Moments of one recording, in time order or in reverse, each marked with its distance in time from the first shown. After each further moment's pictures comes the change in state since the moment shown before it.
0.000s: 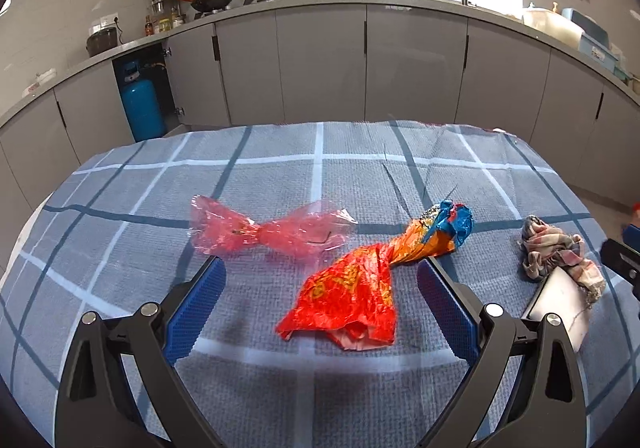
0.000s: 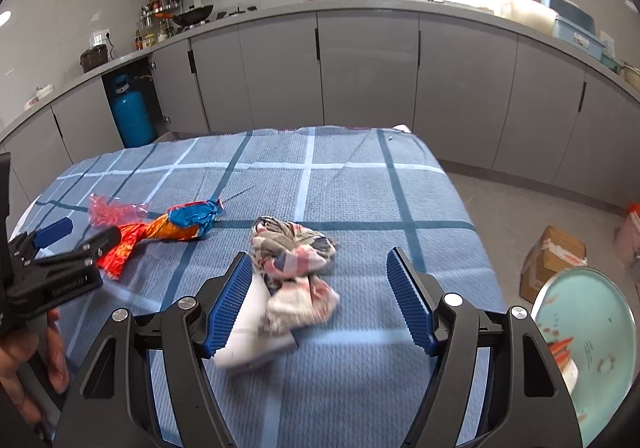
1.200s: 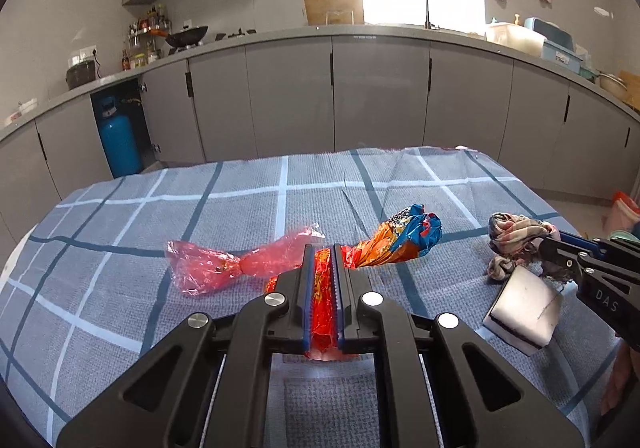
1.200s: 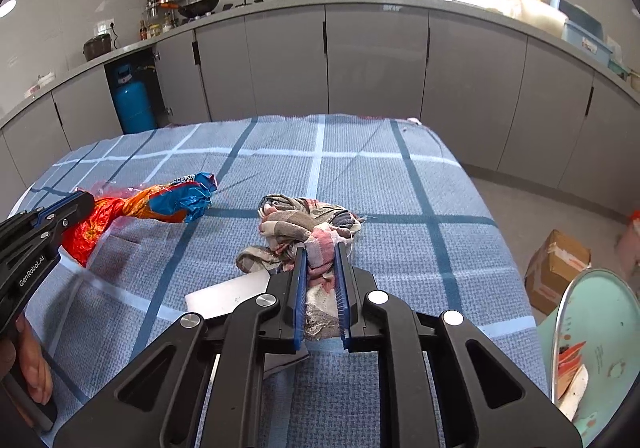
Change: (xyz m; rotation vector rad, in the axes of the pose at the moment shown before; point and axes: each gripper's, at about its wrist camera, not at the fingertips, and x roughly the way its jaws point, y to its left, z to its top) left arm -0.030 -0.013 -0.007 0.058 -0.153 -0.082; right arm 0.015 0.007 -0.011 -0.035 -0.013 0.000
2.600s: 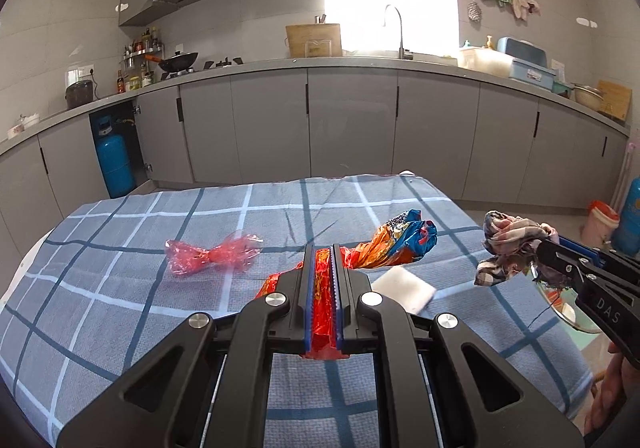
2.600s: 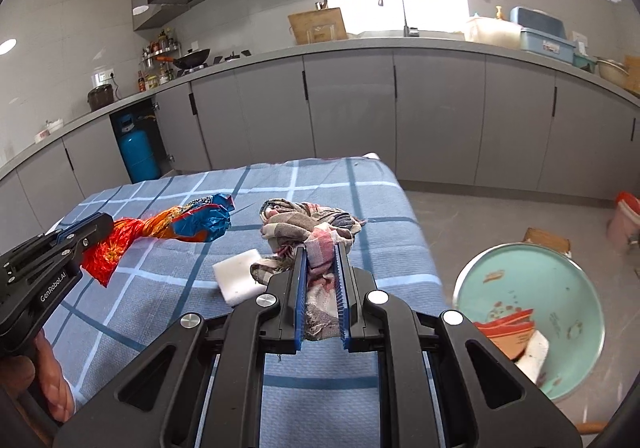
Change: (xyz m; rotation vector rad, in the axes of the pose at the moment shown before) left arm -0.110 -0.068 0.005 0.005 -0.067 -0.054; right arm -0.133 -0.046 -0.026 0.091 -0.143 -0.004
